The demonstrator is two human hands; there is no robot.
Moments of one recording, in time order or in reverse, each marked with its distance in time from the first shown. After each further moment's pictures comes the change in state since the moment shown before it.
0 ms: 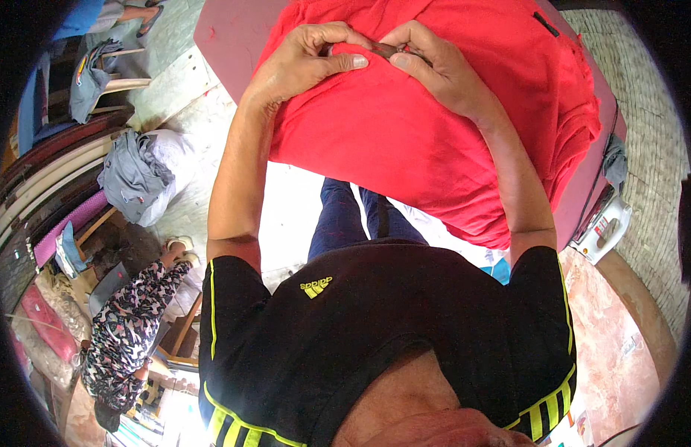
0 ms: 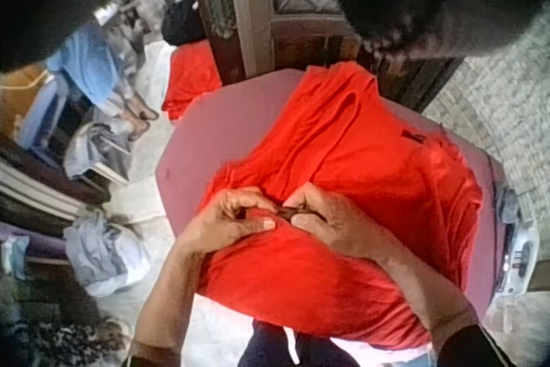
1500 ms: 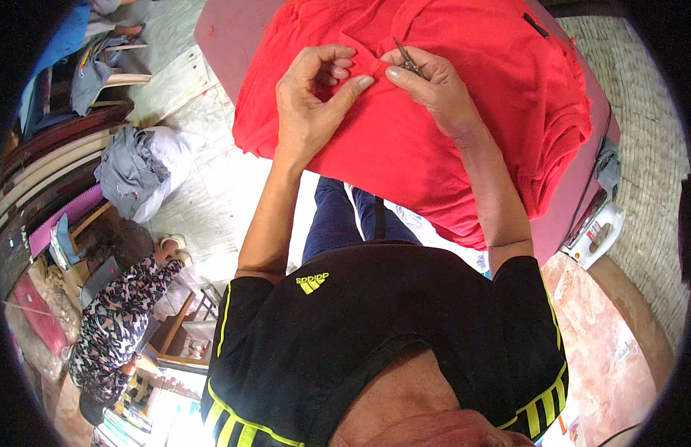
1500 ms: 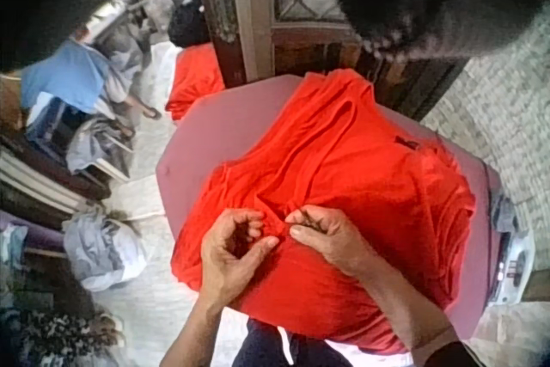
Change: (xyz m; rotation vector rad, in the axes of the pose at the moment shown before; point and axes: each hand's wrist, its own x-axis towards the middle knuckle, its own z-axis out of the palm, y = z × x) left_hand -0.035 0.006 0.082 0.077 0.674 0.168; right_hand -0.029 -0.002 0.013 0.535 0.093 0.333
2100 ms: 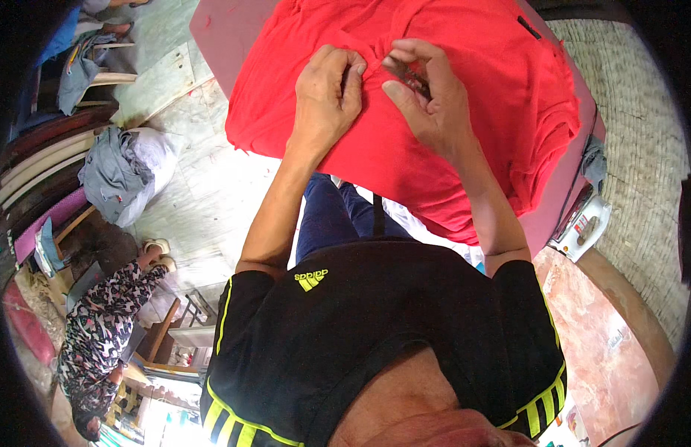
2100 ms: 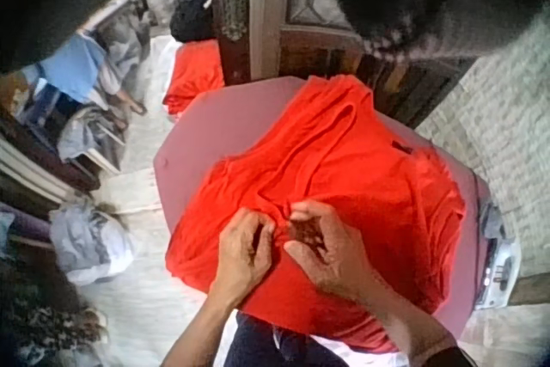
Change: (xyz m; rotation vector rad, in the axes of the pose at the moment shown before) left_hand -0.002 -0.012 0.020 0.407 0.042 0.295; right_hand -0.030 -0.015 0.024 -0.703 0.293 -0.426
